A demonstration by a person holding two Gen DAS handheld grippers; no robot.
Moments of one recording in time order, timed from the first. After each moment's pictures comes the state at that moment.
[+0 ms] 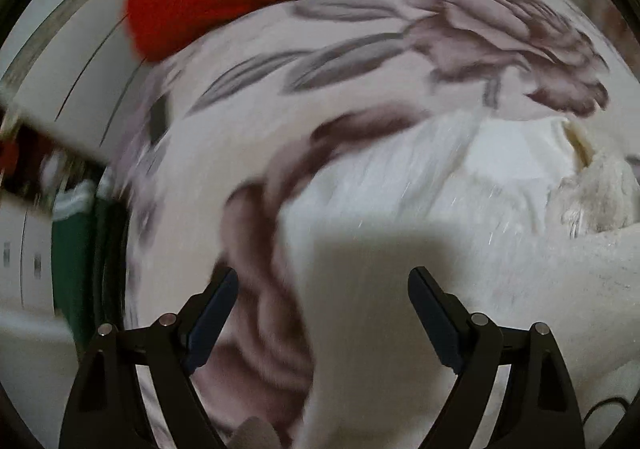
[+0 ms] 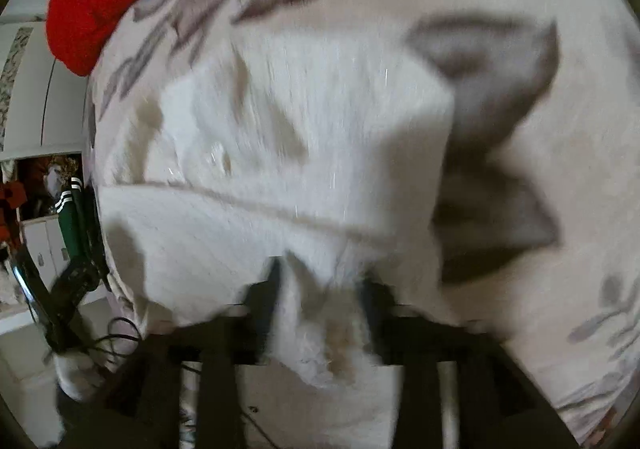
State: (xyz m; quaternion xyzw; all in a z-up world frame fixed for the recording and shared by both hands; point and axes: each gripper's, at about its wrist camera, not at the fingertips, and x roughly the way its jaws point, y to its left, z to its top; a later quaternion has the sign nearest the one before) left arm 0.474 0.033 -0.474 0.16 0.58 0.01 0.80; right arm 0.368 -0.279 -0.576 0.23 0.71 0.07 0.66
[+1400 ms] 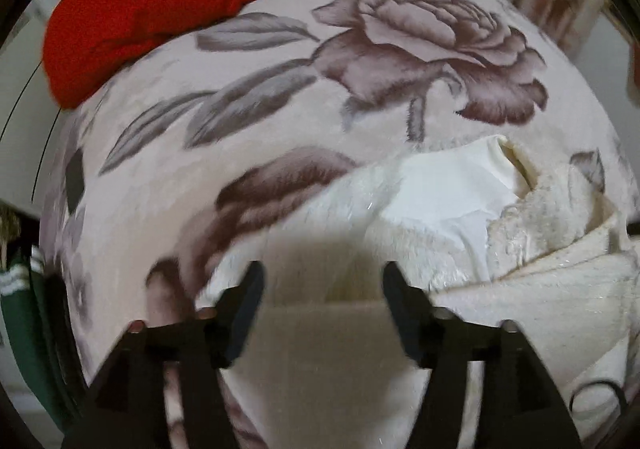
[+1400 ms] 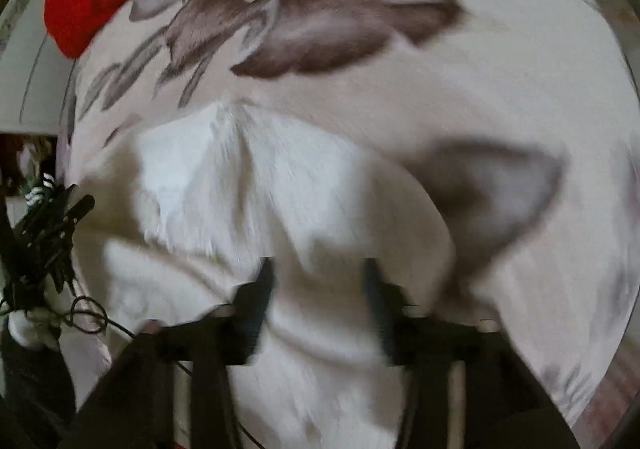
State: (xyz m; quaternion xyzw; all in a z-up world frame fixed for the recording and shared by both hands) left arm 0.493 0.011 -0.472 0.11 0.57 -0.11 0.81; right arm 0.413 -0.312 -0.556 0.17 0.70 0.06 0.69
